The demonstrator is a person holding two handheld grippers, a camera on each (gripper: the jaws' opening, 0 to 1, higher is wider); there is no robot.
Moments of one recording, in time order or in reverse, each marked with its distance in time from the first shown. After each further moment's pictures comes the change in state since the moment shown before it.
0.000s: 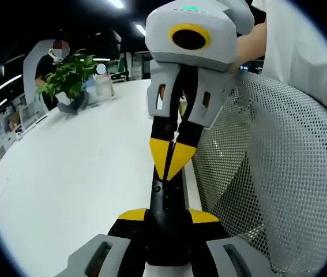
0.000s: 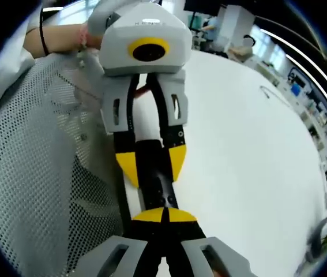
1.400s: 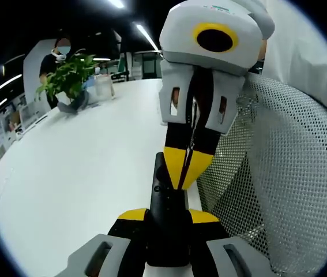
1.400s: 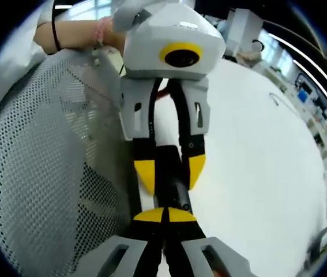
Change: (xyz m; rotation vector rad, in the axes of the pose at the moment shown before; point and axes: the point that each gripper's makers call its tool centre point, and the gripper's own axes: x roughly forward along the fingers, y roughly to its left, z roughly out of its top) left arm 0.000 -0.001 0.000 -0.002 0.000 -0.001; right arm 0.007 0.008 0.007 -0.048 0.009 0.016
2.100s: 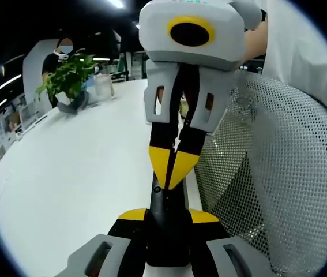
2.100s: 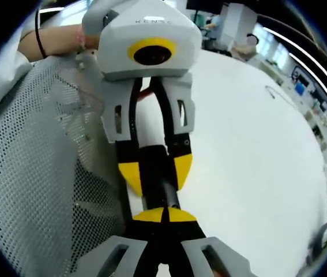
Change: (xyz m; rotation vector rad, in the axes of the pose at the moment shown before) left arm 0.000 0.000 0.000 0.003 0.003 0.000; right arm 0.002 -0.013 0.000 0.050 0.027 0.012
